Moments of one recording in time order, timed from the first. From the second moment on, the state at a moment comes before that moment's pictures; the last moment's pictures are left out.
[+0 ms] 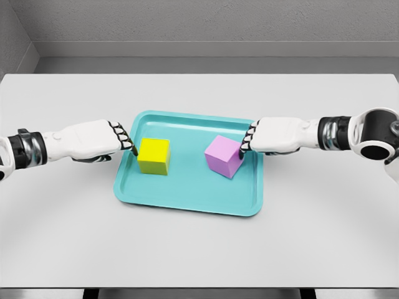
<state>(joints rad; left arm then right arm) -0.49 0.81 -0.55 -1.60 -0.64 -0.61 -0.45 -0.76 -0.73 0.82 -1.53 0.58 -0.61 0.57</state>
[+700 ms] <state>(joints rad) -0.50 0.77 -0.55 -1.62 -0.64 -0.61 -0.47 -0.77 -0.65 0.82 -1.47 0.65 -0.61 0.59</state>
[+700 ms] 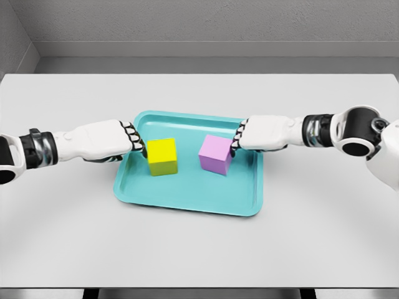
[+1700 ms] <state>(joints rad) -0.51 0.71 -0.55 -1.63 -0.64 -0.61 -0.49 -0.82 -0.55 0.83 -1.37 0.67 -0.61 0.59</state>
